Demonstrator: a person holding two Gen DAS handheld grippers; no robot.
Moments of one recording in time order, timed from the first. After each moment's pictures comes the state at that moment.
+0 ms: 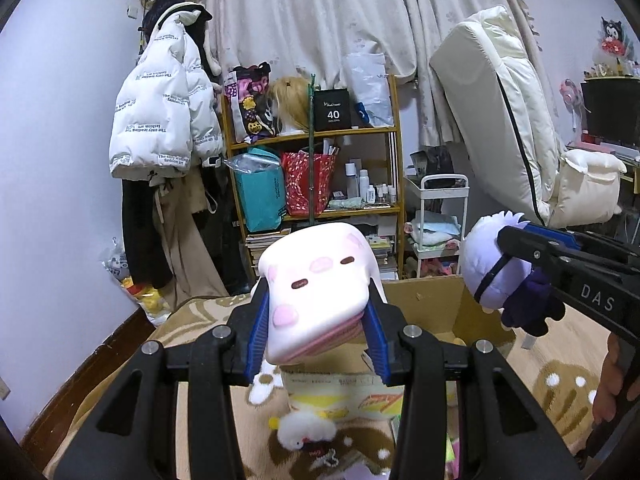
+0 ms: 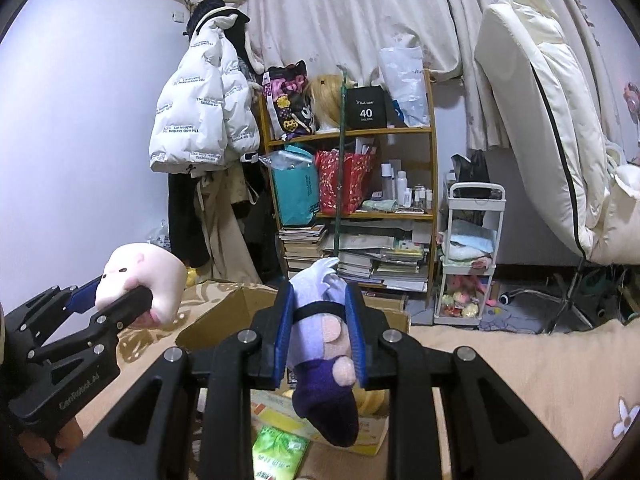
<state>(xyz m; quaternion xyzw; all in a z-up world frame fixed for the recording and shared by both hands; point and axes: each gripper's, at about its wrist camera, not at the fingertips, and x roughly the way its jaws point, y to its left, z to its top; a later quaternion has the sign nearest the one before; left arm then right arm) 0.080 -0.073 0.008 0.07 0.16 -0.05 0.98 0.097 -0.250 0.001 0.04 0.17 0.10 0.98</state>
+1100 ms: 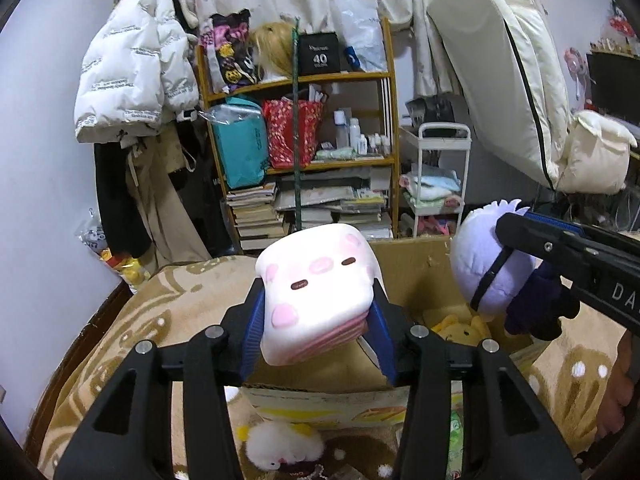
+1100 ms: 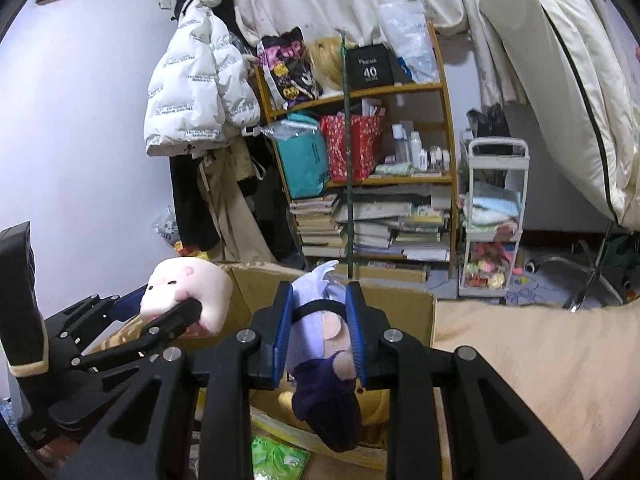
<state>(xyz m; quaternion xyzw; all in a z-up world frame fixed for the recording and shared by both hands) 0.155 -0.096 -0.050 0.08 0.25 -0.06 0.96 0.152 -0.257 -0.044 0.08 0.23 0.14 0.96</state>
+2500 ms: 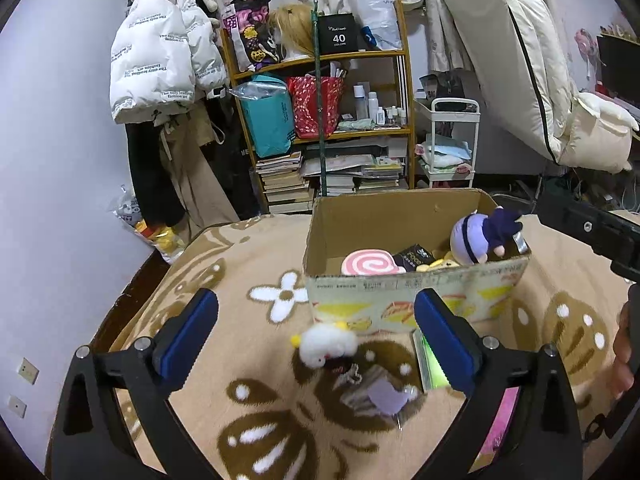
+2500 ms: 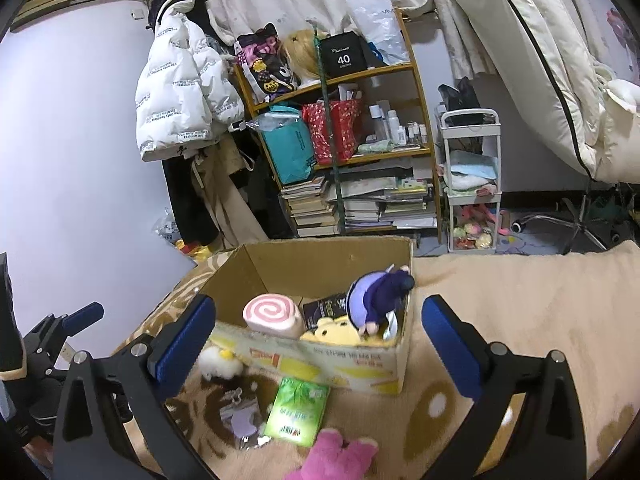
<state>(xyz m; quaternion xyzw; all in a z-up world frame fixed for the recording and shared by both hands) 0.066 -0.061 -0.016 0.09 0.30 -0.02 0.95 0.083 -0.275 -0.027 0.12 0.27 0.11 0.95</state>
